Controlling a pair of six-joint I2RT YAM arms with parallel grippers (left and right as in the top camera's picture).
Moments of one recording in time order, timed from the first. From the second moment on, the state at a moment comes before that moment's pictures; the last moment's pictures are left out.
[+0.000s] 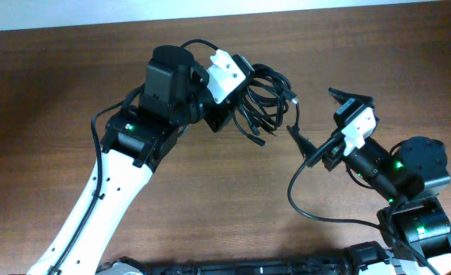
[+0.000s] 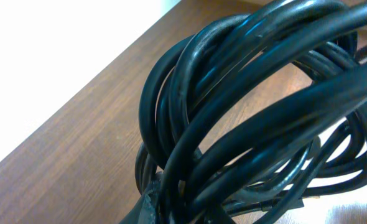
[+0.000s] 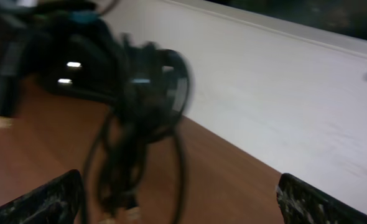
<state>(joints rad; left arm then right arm) -0.49 1.42 1.42 -0.57 0.43 0.33 0.15 0.70 0.79 -0.21 -0.49 -0.24</state>
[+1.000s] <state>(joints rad) -0.63 1.42 1.42 -0.51 0.58 0.37 0.15 0.70 0.79 -0.21 -0.68 -0.19</state>
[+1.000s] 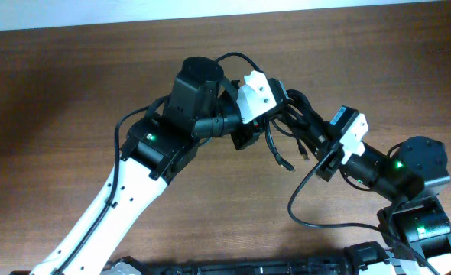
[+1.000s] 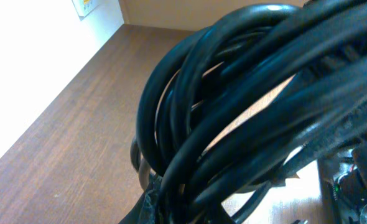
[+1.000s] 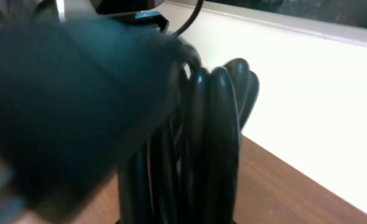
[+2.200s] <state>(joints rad) -0.48 1.28 1.42 -0.57 0.45 0.33 0.15 0.70 0.79 -0.31 -0.69 -0.19</state>
